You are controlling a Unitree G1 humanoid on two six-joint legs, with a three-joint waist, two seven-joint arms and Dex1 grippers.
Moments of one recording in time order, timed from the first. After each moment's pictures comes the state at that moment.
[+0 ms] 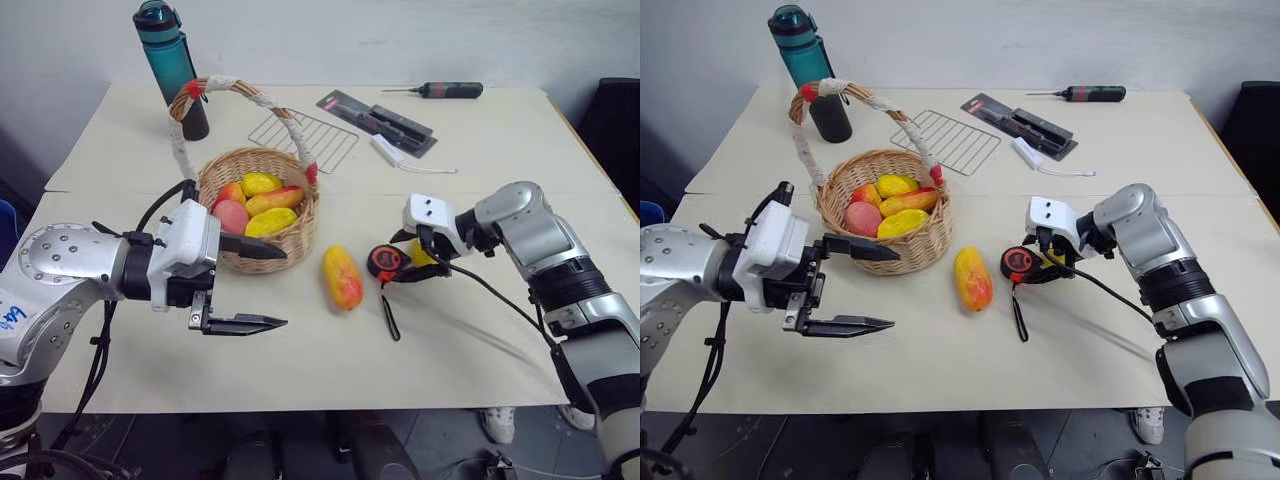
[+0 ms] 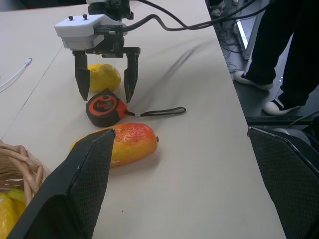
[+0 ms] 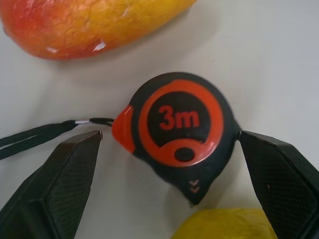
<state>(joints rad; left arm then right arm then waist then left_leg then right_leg) -0.41 0.99 0.12 -0.53 -0.75 0.64 -1.07 -0.97 -0.69 0.39 0.48 -0.01 0.34 1.40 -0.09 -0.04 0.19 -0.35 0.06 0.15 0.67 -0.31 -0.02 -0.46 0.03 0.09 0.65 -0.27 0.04</state>
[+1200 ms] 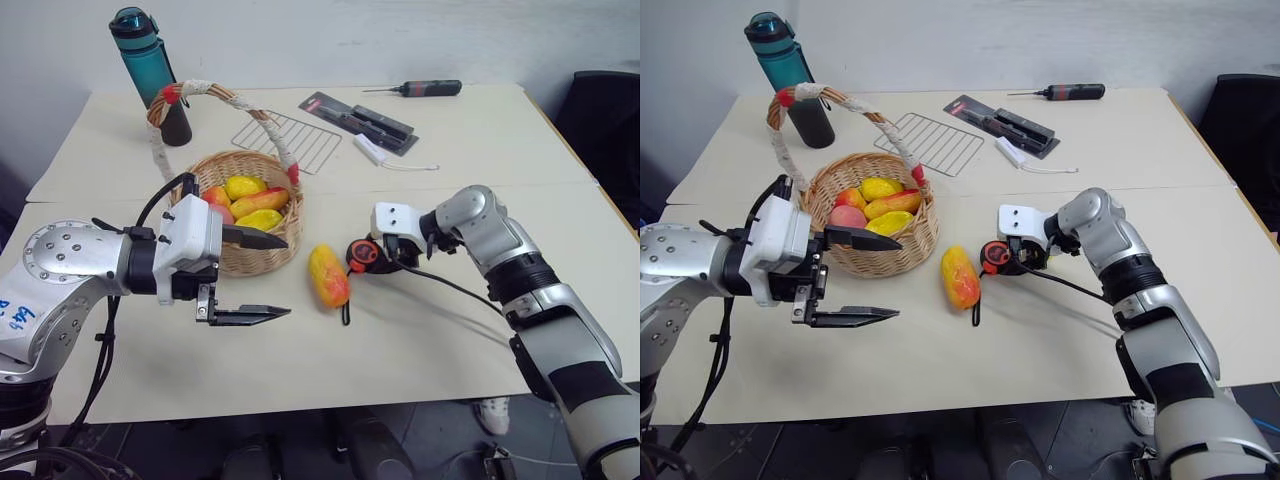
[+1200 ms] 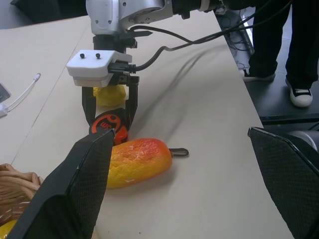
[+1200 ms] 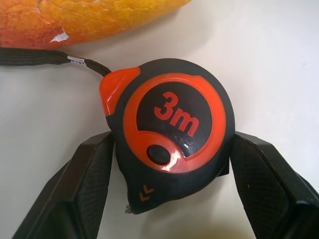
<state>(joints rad) -0.43 0.96 0.12 -0.52 -0.70 0.61 -1.04 -1.02 -0.52 0.38 0.67 -0.15 0.08 1.31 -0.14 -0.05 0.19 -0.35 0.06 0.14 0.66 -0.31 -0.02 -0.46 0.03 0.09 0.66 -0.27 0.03</state>
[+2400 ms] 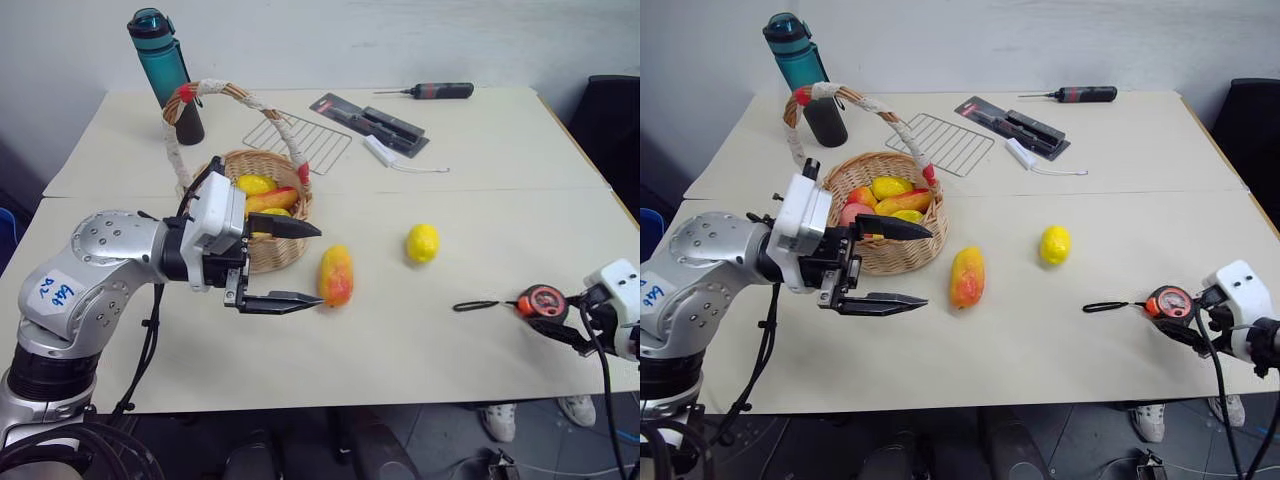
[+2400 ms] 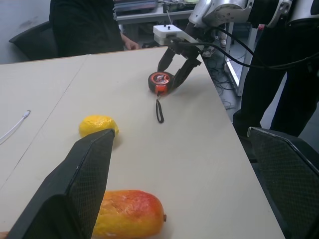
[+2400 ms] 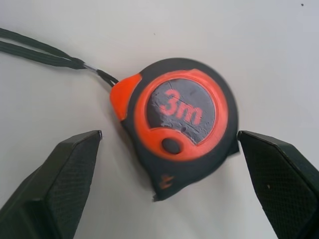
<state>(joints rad) -0.57 0.80 0.03 -0.46 -0.75 0.64 -1.03 0.00 -0.91 -0.48 -0.04 0.19 0.73 0.97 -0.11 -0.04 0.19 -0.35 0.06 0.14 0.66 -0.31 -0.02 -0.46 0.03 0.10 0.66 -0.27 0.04</state>
